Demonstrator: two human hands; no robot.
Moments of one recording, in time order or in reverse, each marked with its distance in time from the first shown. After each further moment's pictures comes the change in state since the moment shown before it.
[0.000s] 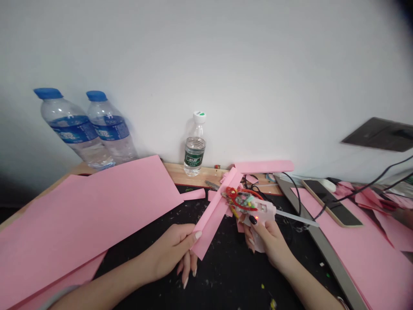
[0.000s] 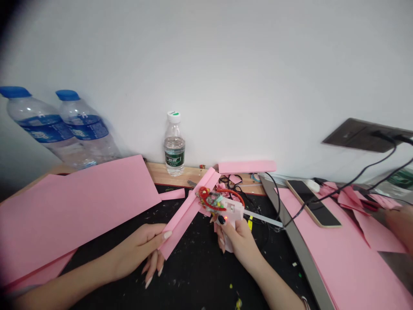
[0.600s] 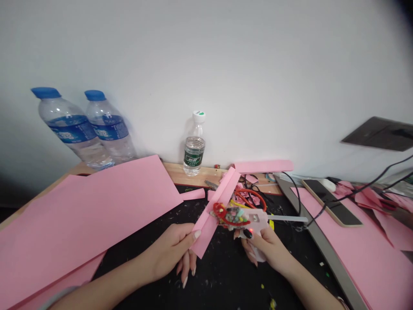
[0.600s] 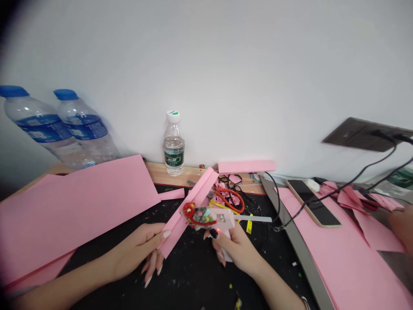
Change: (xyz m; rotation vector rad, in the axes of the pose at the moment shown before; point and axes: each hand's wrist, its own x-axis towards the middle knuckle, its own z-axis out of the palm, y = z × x) left_hand 0.002 0.002 0.002 0.006 0.026 -0.011; right_hand -0.006 0.002 -0.001 -0.067 -0.216 0.070
